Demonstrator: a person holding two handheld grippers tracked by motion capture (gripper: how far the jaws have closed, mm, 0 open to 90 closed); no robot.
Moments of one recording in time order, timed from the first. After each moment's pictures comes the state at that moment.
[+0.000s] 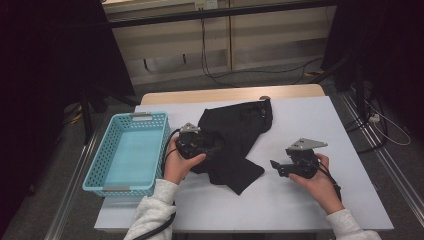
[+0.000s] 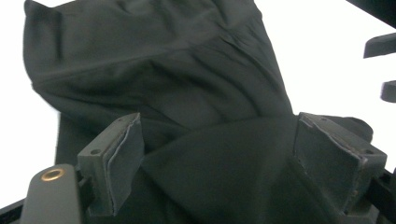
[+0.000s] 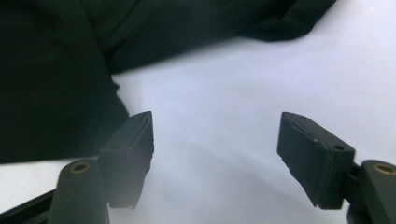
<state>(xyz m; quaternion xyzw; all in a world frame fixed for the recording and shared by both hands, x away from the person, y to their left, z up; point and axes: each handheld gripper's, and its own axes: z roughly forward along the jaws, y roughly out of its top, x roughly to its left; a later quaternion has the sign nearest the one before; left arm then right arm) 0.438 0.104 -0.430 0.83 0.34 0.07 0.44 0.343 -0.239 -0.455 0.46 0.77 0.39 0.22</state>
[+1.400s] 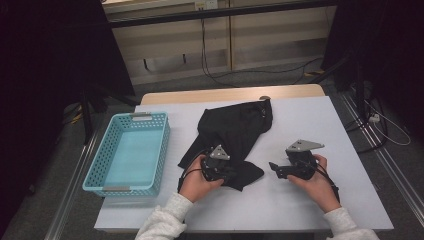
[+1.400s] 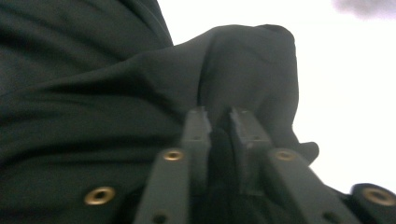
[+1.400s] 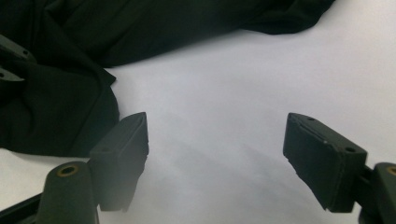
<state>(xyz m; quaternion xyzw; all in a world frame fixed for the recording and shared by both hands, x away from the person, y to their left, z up) 0.385 0.049 -0.457 0.90 0.22 0.02 0.37 0.344 -0.236 -0.459 0.46 0.77 0.38 0.22</state>
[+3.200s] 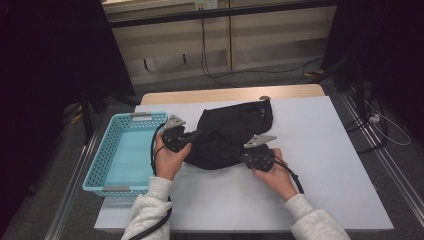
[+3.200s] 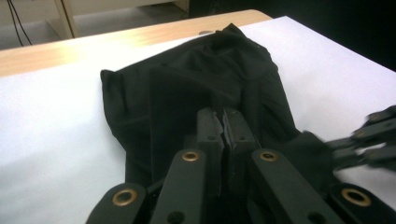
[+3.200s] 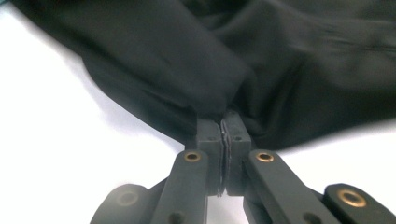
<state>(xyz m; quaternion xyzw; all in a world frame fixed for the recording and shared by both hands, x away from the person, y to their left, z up) 0.437 0.133 -0.396 0.78 0.36 0.14 0.49 0.379 -0.148 -0.454 0.39 0.82 0.38 0.17</state>
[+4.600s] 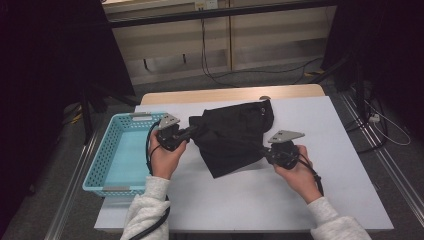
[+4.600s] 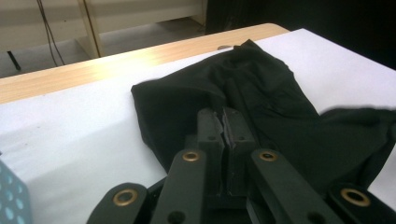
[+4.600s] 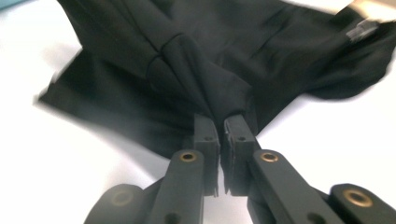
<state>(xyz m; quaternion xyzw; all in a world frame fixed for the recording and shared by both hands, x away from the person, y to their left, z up) 0.434 0.142 -0.387 0.76 0.36 0.19 0.50 0.362 -0.197 -0.424 0.42 0.79 0.40 0.23</state>
